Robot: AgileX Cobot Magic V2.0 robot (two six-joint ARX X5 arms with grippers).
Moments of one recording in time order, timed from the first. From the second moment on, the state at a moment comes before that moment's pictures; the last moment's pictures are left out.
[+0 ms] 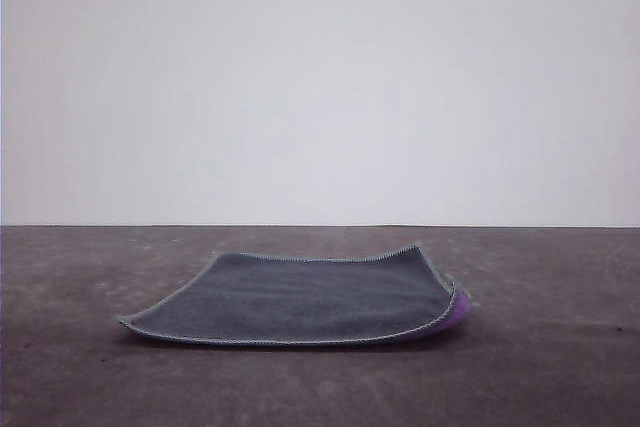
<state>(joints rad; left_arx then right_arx) -0.06 0.01 0.07 -0.29 0.05 -0.04 0.01 0.00 0.02 -0.16 -0.05 -0.04</state>
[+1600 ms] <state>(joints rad) -0.06 0.01 0.06 -0.26 0.07 -0.04 0.01 0.00 0.02 -0.16 -0.06 0.01</state>
